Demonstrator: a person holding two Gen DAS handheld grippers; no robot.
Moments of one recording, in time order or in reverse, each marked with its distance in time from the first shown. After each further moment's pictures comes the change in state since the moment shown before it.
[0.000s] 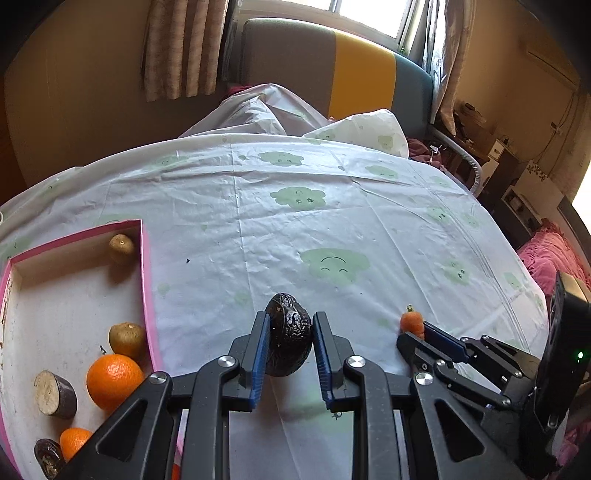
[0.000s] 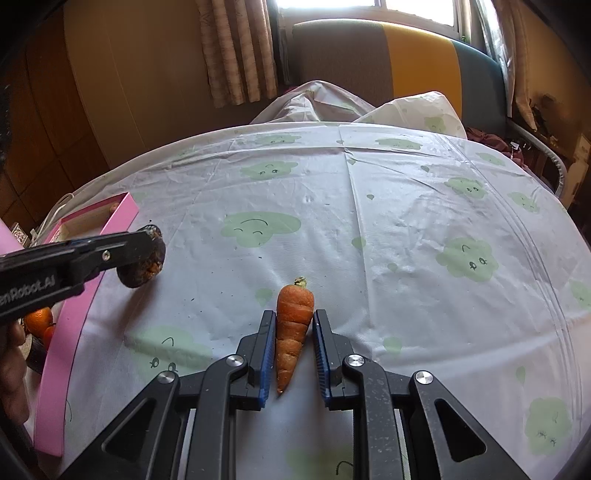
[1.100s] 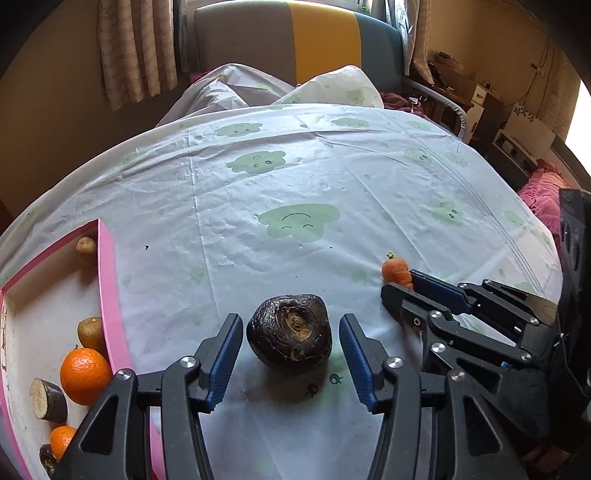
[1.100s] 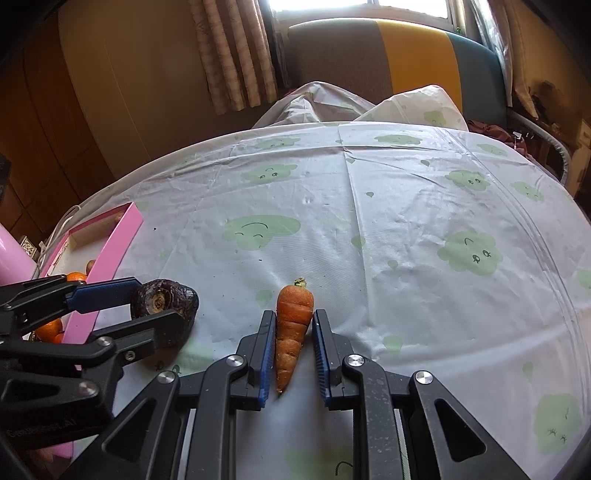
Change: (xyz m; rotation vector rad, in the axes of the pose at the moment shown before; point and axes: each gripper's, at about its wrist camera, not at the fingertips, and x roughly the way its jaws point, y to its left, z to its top) left arm 0.022 -0.036 -0.015 0.166 0.105 0.040; right arm -0.001 -0.007 -0.001 0.040 -0.010 0.045
